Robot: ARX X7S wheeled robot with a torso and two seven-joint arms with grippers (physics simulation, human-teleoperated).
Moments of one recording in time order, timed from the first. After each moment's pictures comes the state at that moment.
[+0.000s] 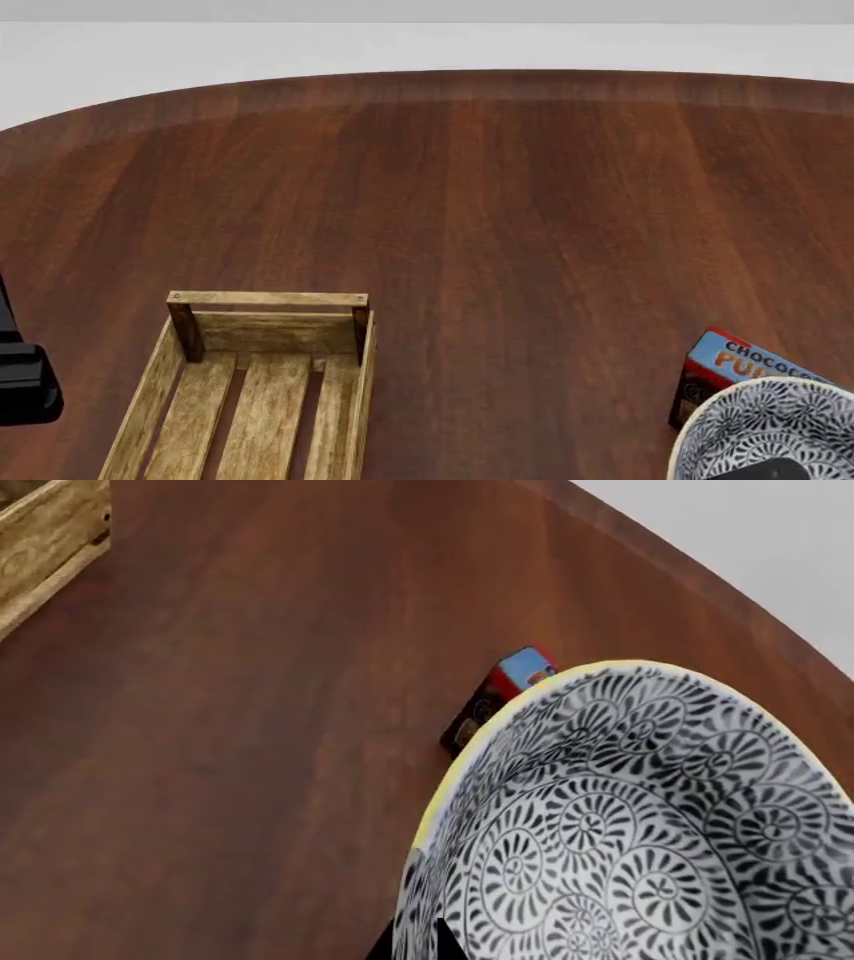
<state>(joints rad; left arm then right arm) -0.24 -0.32 0.03 0.88 -0.13 -0.90 -0.35 0.14 0.47 -0.11 -0.77 0.10 1.40 0.01</state>
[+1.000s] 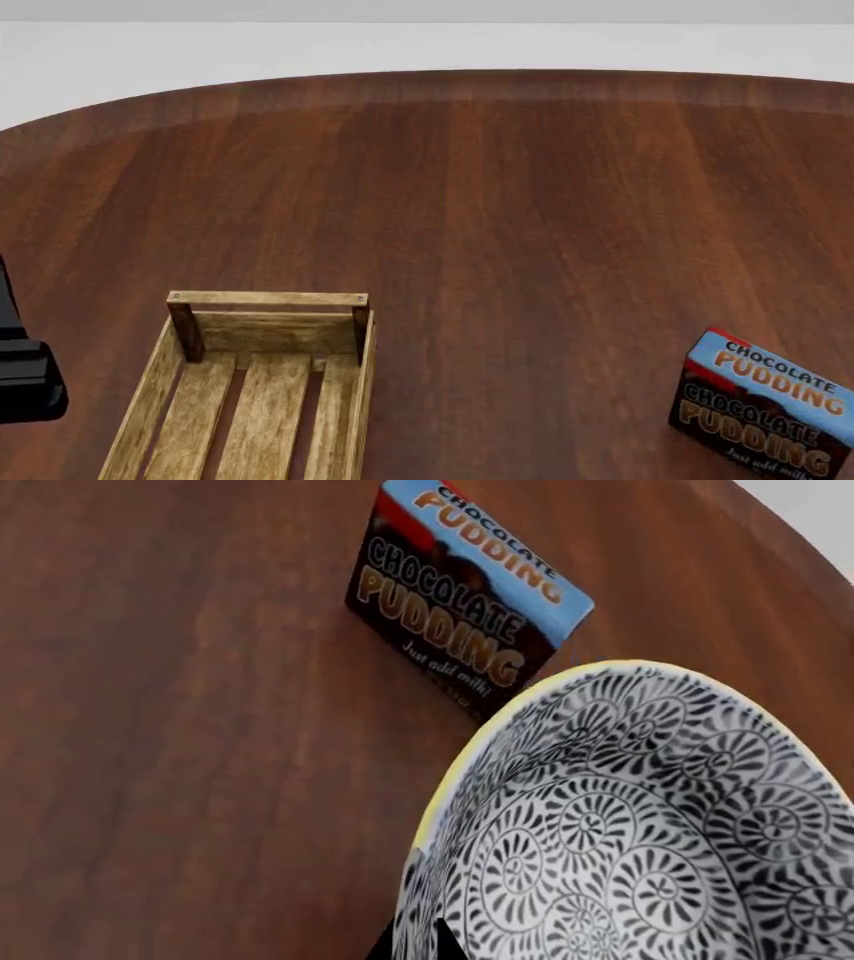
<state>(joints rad) -0.26 -0.33 0.05 0.90 -0.15 -0.92 -0.37 -0.10 0.48 0.15 -0.71 0.11 1.29 -0.02</state>
